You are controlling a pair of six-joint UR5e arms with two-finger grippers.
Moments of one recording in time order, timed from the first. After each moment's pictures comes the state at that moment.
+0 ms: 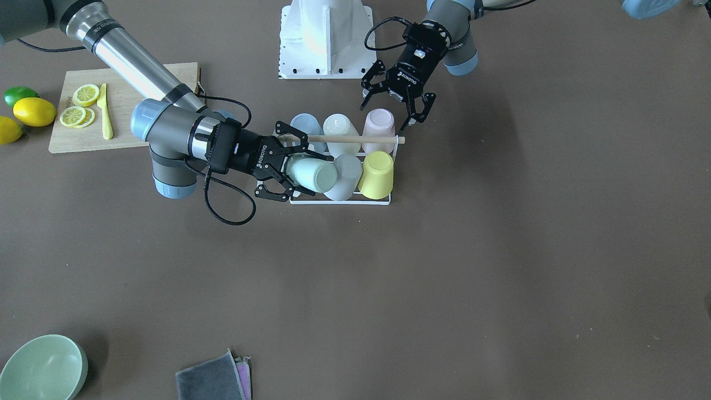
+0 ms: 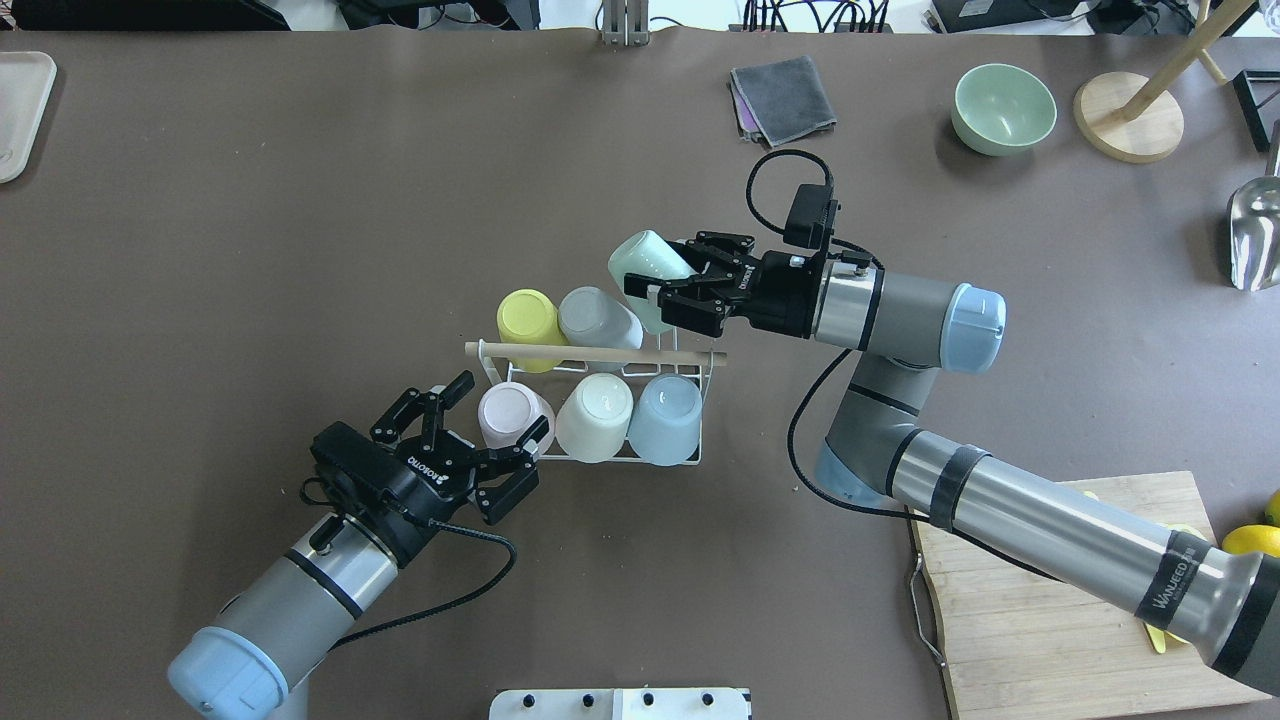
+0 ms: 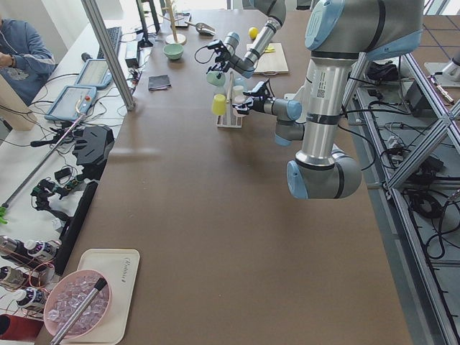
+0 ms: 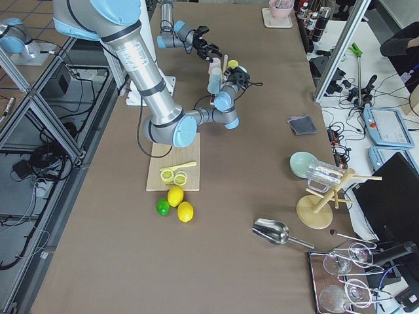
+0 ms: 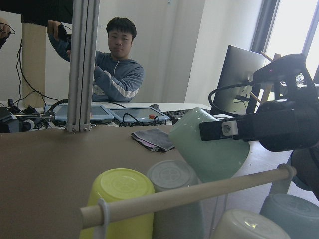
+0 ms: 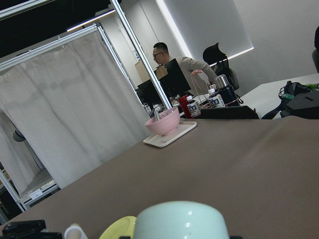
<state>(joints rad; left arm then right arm) -0.12 -1.83 -1.68 -3.06 -0.77 -0.57 0.58 -0.91 1.03 0.47 1.74 0.84</state>
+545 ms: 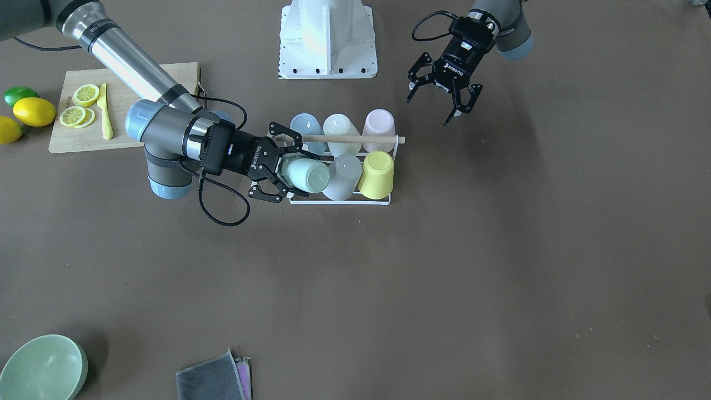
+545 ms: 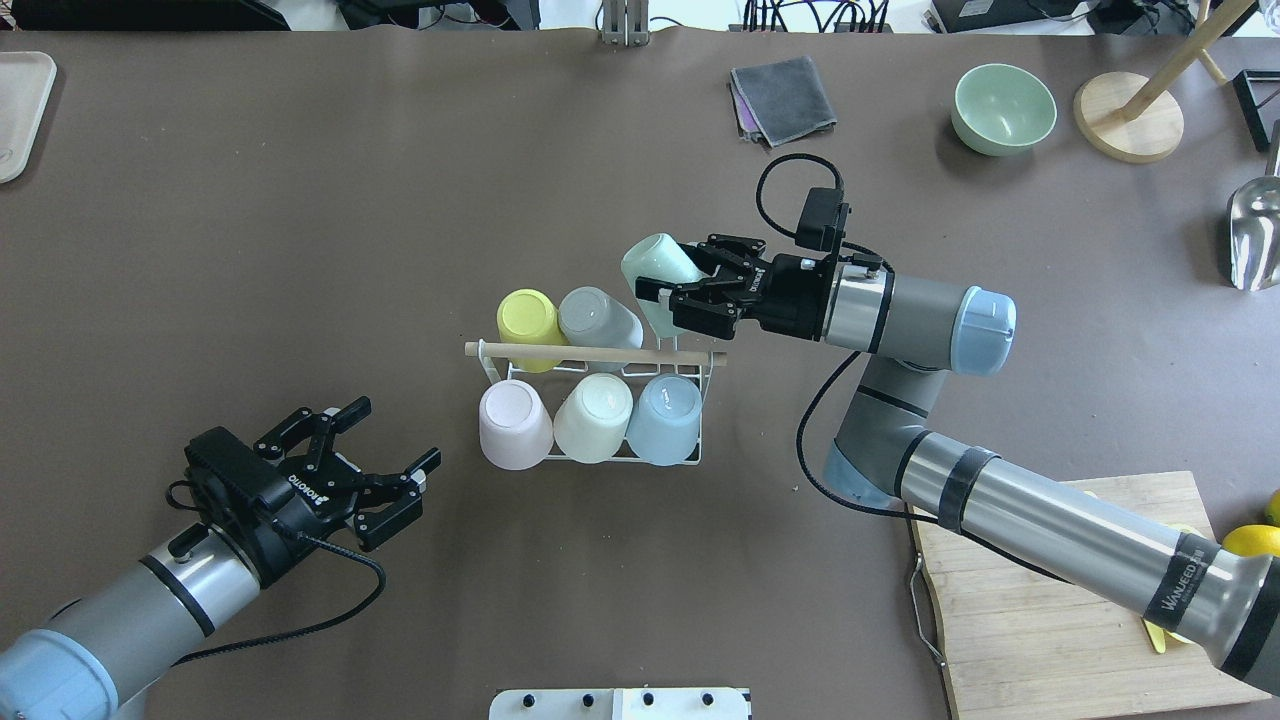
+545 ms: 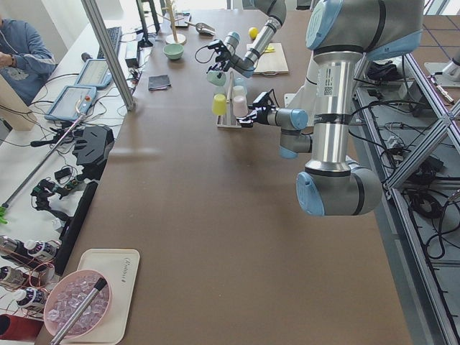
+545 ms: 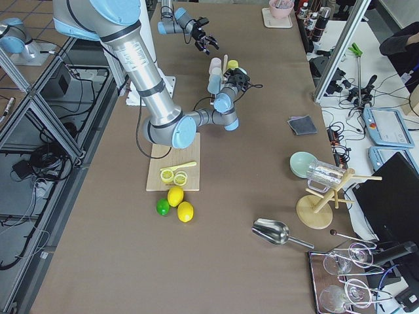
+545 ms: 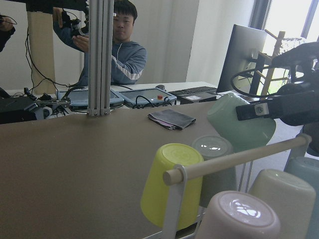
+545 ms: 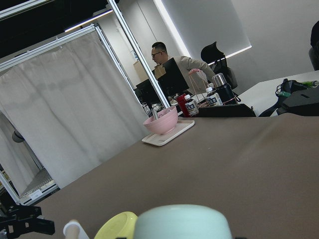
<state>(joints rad) -0.14 -1.57 -1.86 -2.92 -0.93 -0.67 0.59 -0.92 1.03 0.47 1.74 0.86</state>
